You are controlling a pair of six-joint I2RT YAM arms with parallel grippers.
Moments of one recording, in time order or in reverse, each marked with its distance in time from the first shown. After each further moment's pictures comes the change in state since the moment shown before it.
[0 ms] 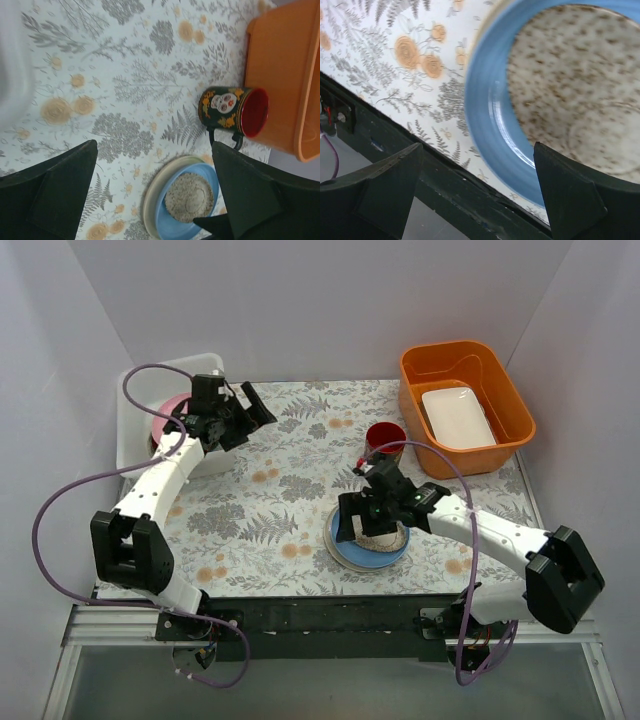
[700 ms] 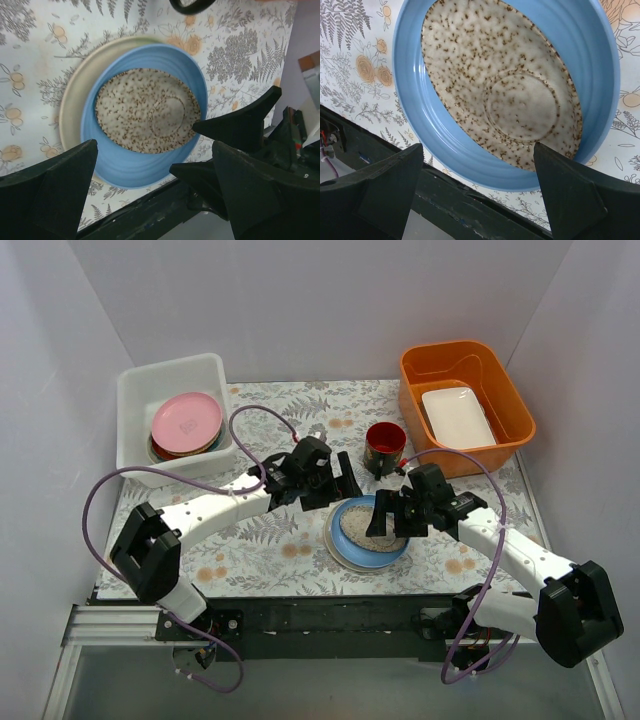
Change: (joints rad) left arm -0.634 0.007 -0.223 0.141 -0.138 -0.235; right arm -0.301 -0.211 -0.210 -0.013 -0.077 -0.058
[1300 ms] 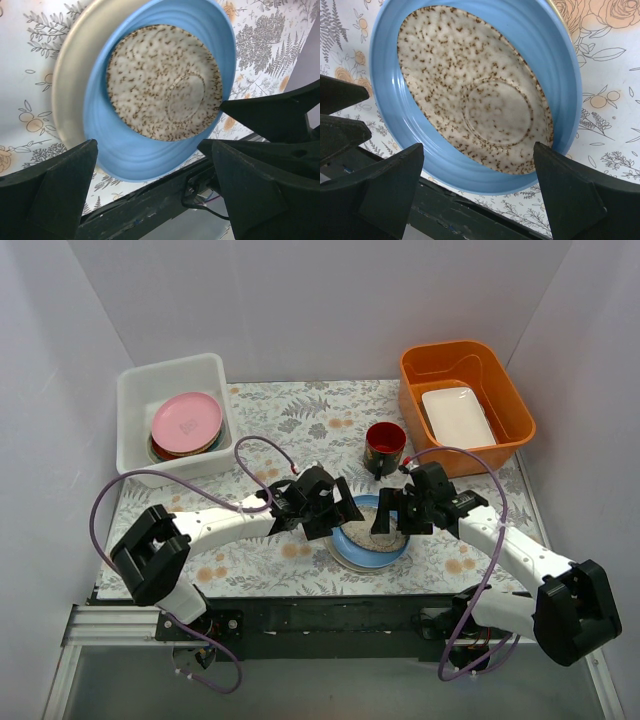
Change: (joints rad) left arm -0.104 -0.006 -0.214 0.163 -0.015 -0.227; right arm -0.024 0.006 0.004 -0.014 0.057 -0.030
